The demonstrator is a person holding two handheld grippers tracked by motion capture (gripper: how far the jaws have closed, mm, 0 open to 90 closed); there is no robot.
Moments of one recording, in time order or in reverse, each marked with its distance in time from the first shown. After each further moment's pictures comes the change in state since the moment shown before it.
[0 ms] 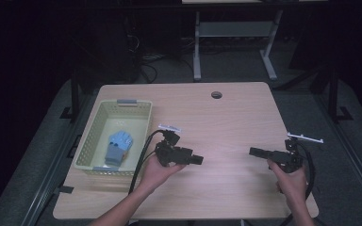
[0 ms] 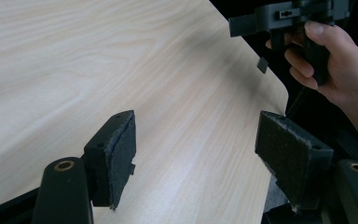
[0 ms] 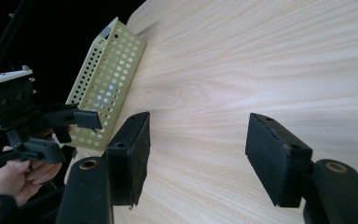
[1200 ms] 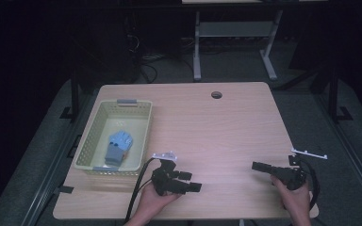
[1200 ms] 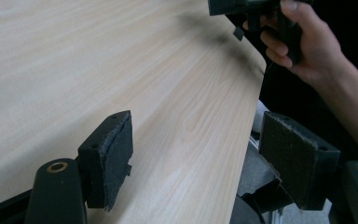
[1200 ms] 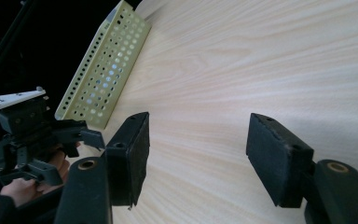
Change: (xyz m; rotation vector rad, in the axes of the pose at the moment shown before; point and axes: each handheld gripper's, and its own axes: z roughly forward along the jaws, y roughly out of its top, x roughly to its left) left arm -0.014 -0.077 0.006 -0.046 -0.072 0.025; right arm -0.012 -0.040 -0.010 -0.004 0.041 -0.046
